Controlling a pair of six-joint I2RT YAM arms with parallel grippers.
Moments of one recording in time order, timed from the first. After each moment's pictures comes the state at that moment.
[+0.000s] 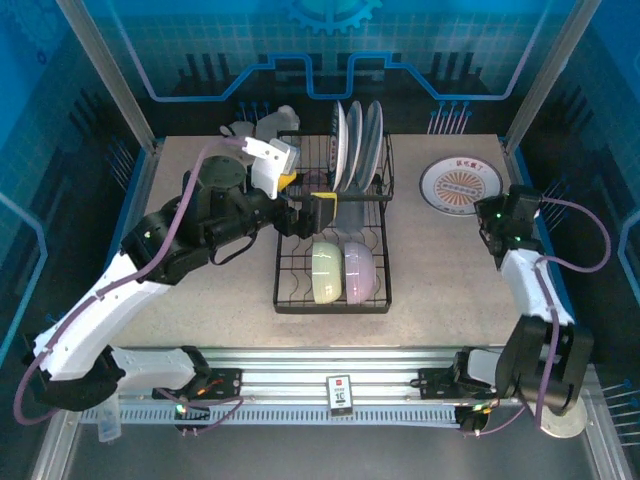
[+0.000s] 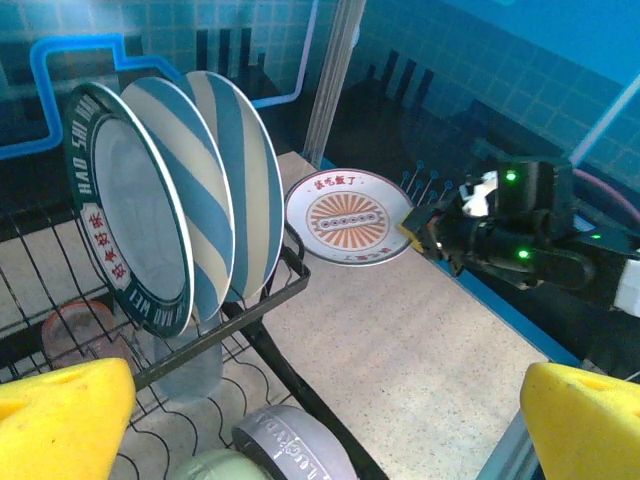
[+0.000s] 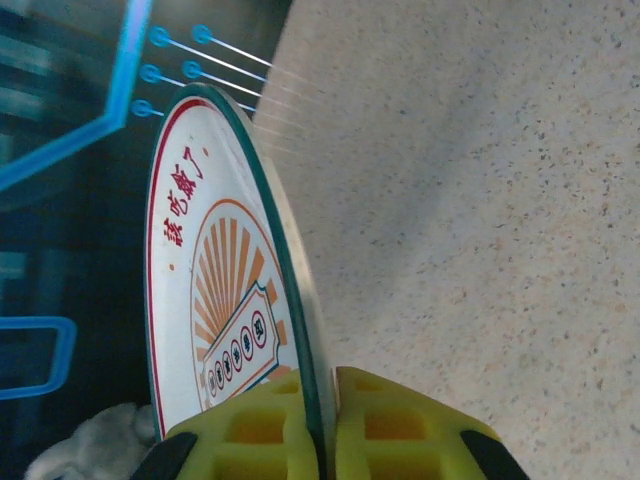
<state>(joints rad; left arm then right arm) -0.82 1.20 1.64 -0.73 -0.04 -0.29 -0.26 1.28 0.81 -0.10 -0.10 1.04</state>
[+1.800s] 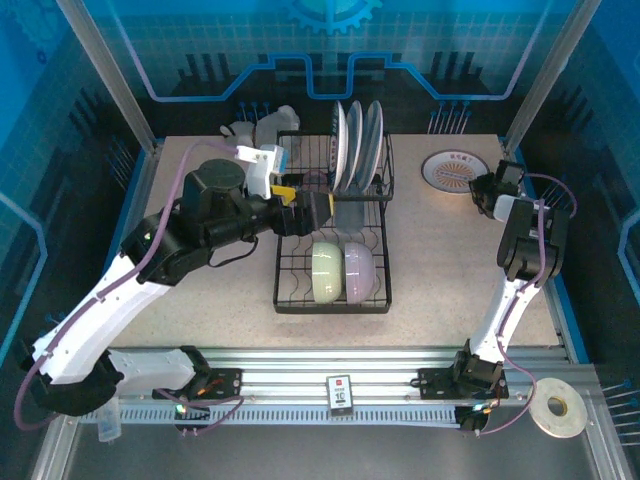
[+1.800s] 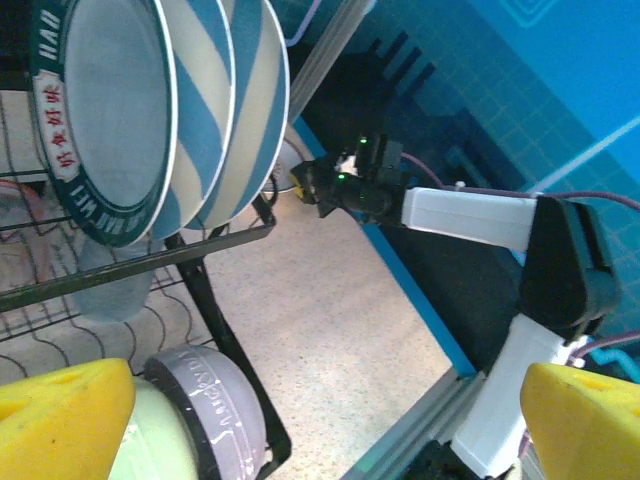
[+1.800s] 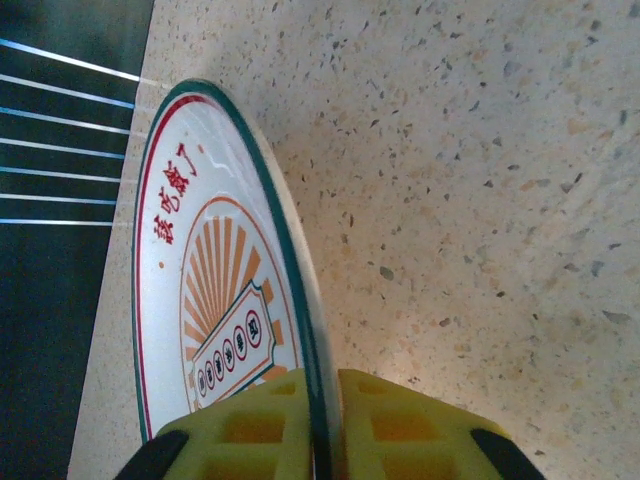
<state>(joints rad) -0.78 1.17 1.58 -0.74 0.06 -0.60 -0.31 2.12 1.33 0.09 -0.19 1.00</state>
